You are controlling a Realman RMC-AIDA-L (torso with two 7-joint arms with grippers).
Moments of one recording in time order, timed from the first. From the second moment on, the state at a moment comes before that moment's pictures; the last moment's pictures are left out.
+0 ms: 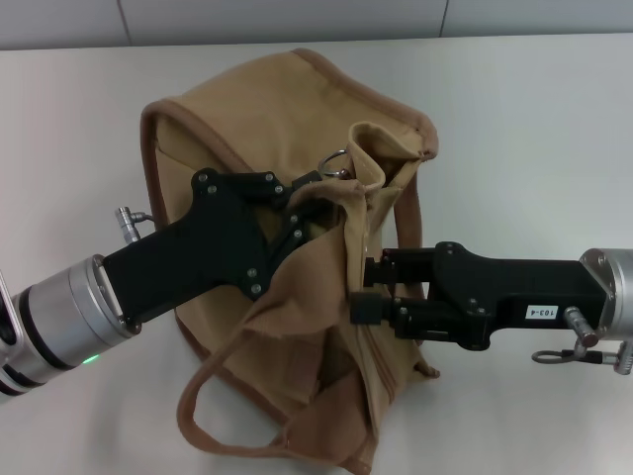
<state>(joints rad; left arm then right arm) -0.54 -2.08 0.91 0.04 1.40 1.77 -0.29 0.57 2.06 -0.94 -0.29 -1.70 -1.82 1.35</state>
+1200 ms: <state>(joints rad) -0.53 -2.08 0.91 0.03 1.40 1.77 -0.29 0.57 1.99 -0.93 -0.29 -1.70 -1.79 1.36</state>
